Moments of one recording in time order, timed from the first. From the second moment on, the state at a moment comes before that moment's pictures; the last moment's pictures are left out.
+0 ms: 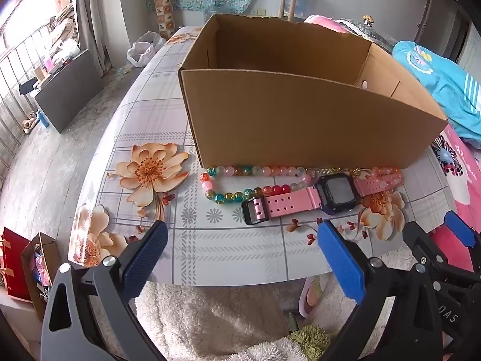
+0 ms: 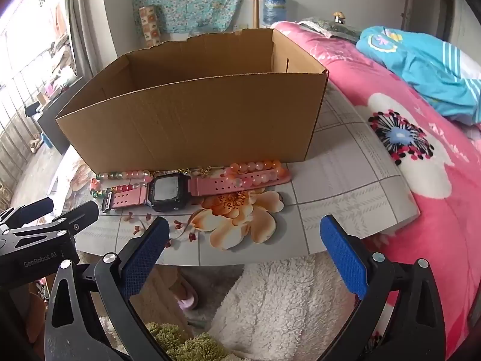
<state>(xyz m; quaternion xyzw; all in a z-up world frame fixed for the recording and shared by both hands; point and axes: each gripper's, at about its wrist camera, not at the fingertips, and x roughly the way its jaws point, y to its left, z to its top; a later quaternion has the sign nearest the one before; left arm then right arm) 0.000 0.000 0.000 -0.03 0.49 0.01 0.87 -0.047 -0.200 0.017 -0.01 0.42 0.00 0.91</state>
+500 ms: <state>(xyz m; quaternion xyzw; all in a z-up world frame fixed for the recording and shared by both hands) 0.001 0.003 -0.003 -0.03 0.49 0.01 0.87 -0.046 -0.197 0.014 -0.01 0.43 0.01 0.90</state>
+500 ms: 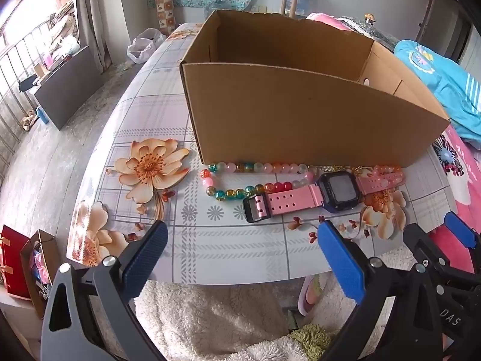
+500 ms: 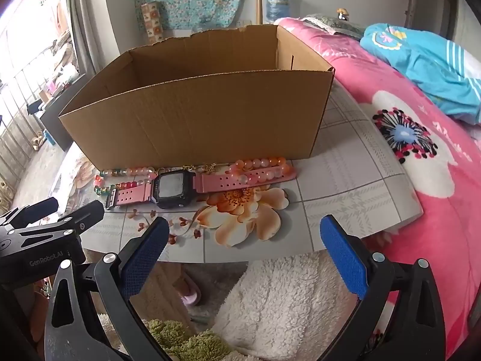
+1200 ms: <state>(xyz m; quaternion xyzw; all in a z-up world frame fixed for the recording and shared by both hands) 0.001 0.008 -0.011 -0.03 0.50 0.02 0.87 -0.046 -0.196 0.019 0.00 0.44 0.02 0.90</state>
